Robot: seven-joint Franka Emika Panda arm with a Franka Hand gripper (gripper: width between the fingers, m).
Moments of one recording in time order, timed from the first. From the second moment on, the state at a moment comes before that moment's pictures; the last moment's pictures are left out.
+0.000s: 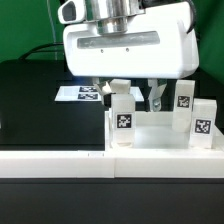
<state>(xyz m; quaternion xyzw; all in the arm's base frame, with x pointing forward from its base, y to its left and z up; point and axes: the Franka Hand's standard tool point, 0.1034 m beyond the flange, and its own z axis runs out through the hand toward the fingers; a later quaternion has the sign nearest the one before) 0.665 -0.001 0.082 -0.92 0.38 -0.03 0.08</state>
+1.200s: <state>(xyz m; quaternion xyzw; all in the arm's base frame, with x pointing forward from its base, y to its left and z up) 0.660 -0.019 0.075 -0.99 0.11 -0.02 0.05</state>
